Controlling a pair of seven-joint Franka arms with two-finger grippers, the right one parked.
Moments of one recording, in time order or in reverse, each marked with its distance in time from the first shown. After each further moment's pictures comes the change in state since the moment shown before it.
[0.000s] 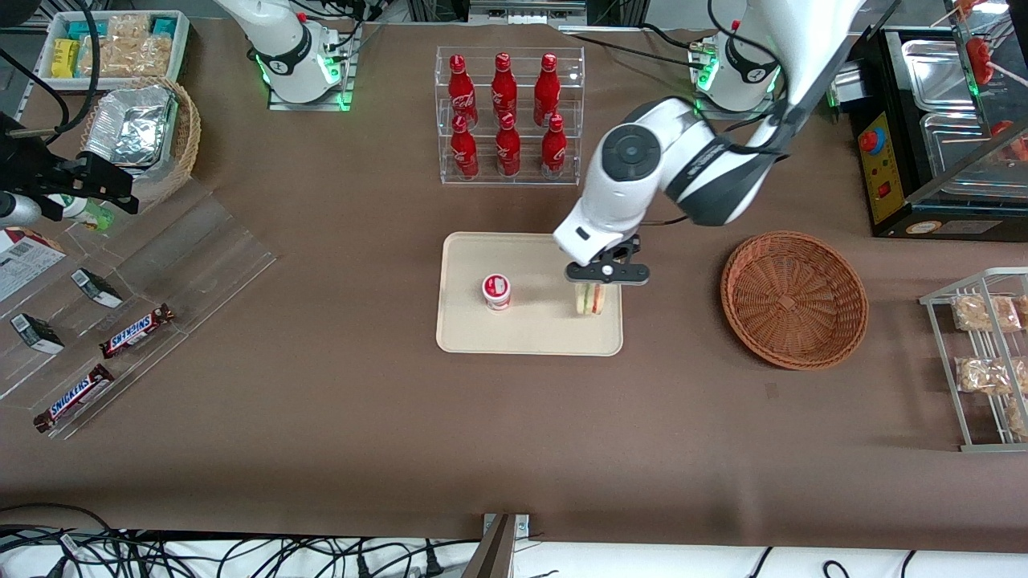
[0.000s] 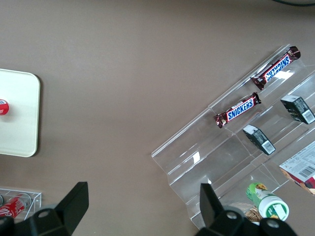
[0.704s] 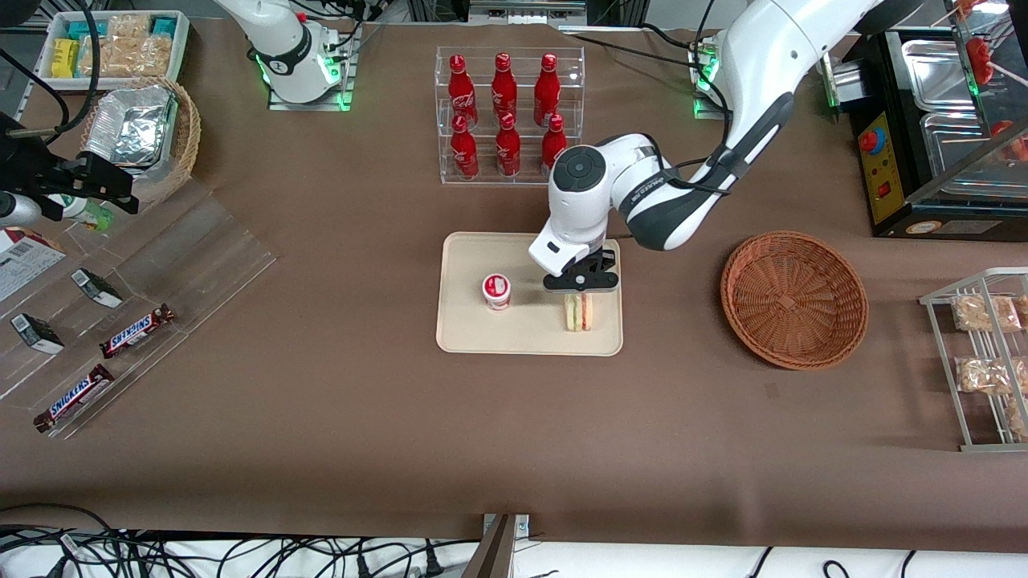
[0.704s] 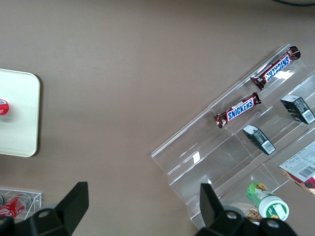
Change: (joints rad) arm -0.046 0.143 0.001 0.000 0.279 0.076 -0.251
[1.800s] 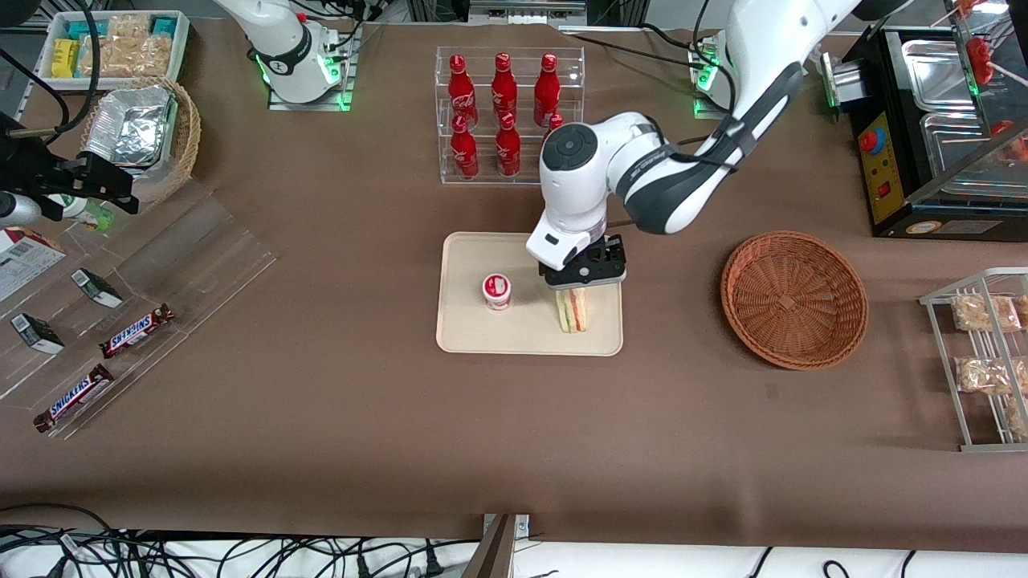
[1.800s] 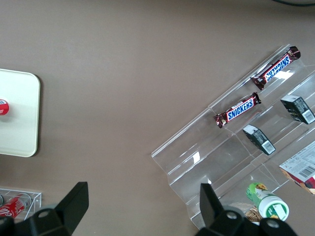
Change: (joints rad) arm -0.002 -0.092 -0.019 0.083 -0.039 -0.146 -0.055
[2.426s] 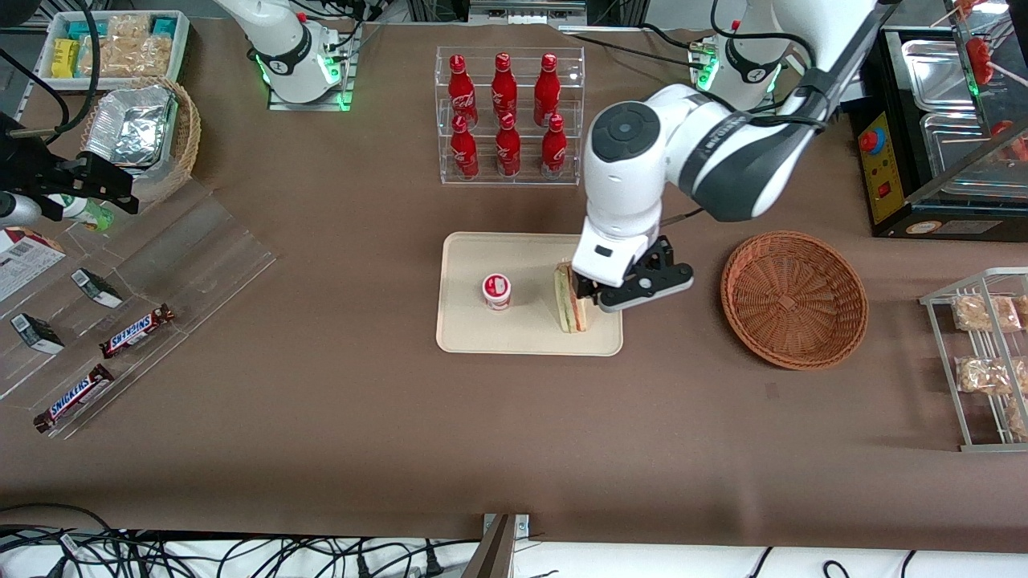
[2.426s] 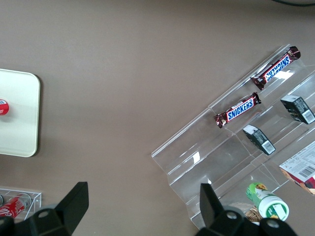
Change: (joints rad) arm 0.064 -0.033 0.001 0.225 -0.066 -0.203 0.046
